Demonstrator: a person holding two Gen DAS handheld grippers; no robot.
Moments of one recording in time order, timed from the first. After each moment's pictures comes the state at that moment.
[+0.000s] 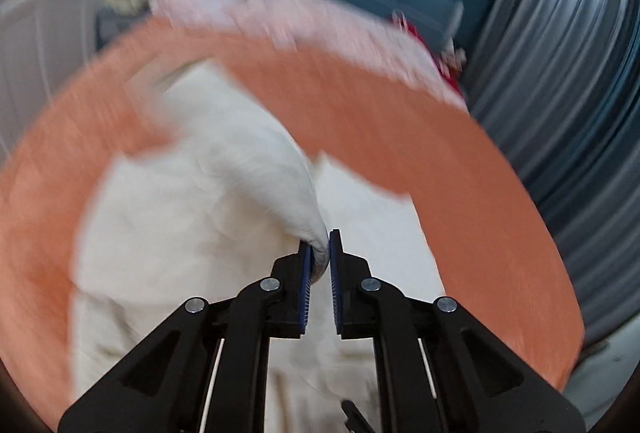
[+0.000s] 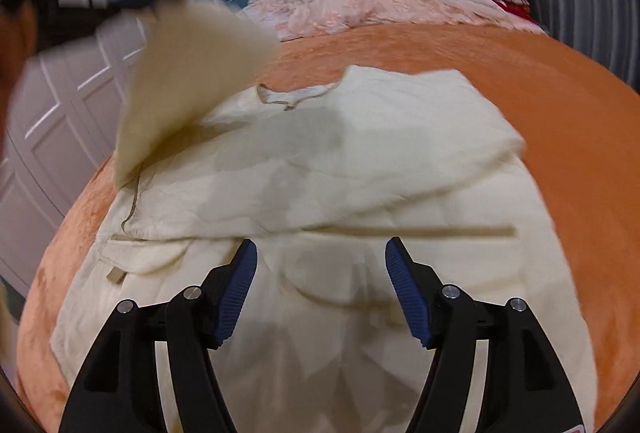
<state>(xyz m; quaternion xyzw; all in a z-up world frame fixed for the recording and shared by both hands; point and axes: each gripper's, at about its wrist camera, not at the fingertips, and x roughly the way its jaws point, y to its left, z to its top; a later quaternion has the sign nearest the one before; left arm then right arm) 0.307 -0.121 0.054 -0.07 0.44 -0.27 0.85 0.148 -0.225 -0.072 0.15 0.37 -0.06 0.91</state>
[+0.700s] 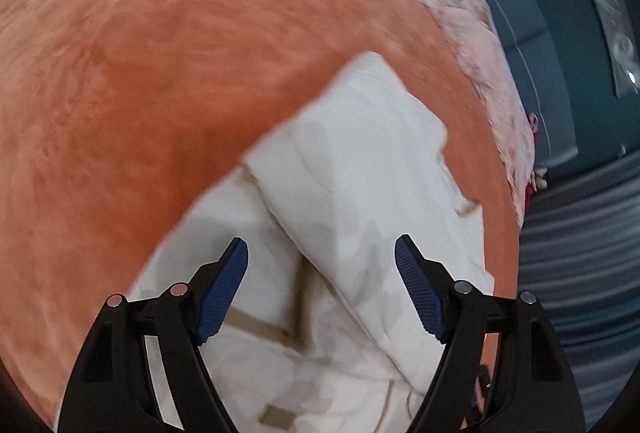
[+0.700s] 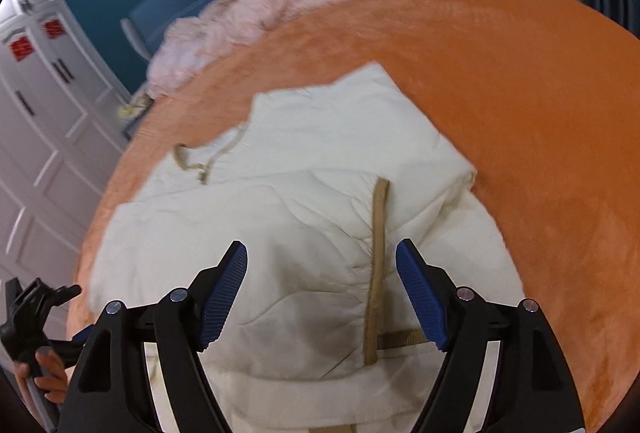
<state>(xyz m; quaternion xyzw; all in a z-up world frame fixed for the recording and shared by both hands) 0.355 0.116 -0.087 -0.36 0.52 -0.06 0.77 0.219 -0.315 -0.074 0.27 0.39 -0.15 0.87</state>
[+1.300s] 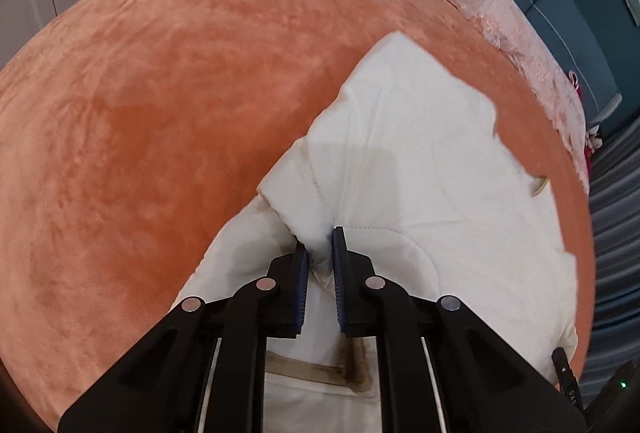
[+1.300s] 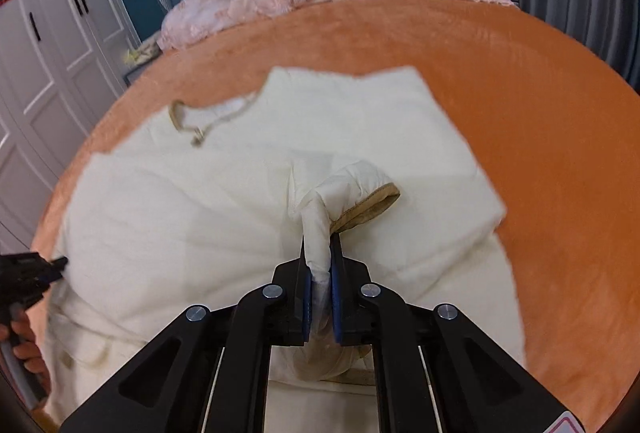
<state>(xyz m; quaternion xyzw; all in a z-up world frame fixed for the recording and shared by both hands) 0.350 0.089 -0.102 -0.20 0.52 -0.01 0.83 0.245 -0.307 -0.086 0.16 0.42 -0.13 0.88</state>
